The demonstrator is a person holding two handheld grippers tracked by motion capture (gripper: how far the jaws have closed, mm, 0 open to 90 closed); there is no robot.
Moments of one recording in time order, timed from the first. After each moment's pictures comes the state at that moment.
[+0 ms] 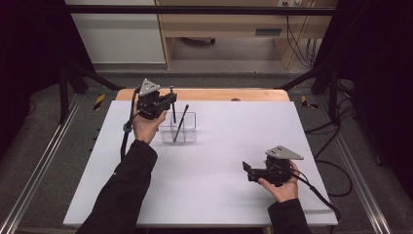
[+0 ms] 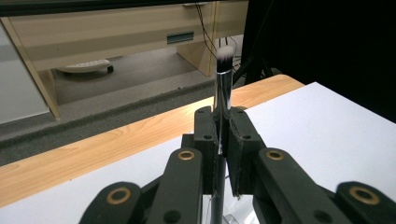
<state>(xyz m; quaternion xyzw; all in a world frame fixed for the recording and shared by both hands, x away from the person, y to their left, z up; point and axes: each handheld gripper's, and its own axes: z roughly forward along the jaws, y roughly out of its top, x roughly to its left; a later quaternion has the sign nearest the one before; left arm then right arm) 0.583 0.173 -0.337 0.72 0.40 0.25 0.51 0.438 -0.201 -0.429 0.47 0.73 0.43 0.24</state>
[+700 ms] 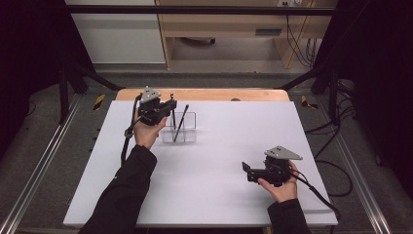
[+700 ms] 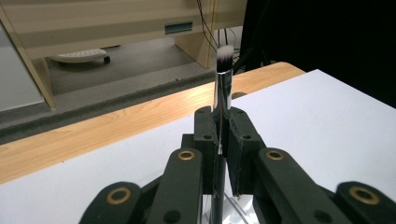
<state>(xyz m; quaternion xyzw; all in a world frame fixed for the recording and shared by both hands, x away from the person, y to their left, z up) 0.582 0.176 -0.362 0.72 0.40 0.24 0.51 0.438 -0.200 -0.430 0.47 0.73 0.43 0.24</state>
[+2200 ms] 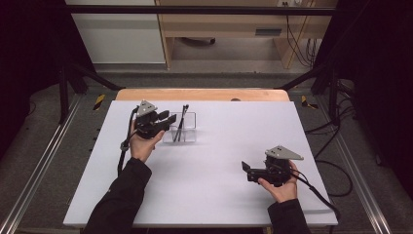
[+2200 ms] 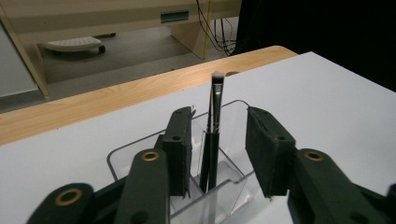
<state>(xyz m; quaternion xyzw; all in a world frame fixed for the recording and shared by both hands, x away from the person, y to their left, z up) 0.552 0.188 -0.383 0.73 0.40 0.23 0.50 0.436 -0.200 -0.427 0.47 0.73 0.44 0.23</state>
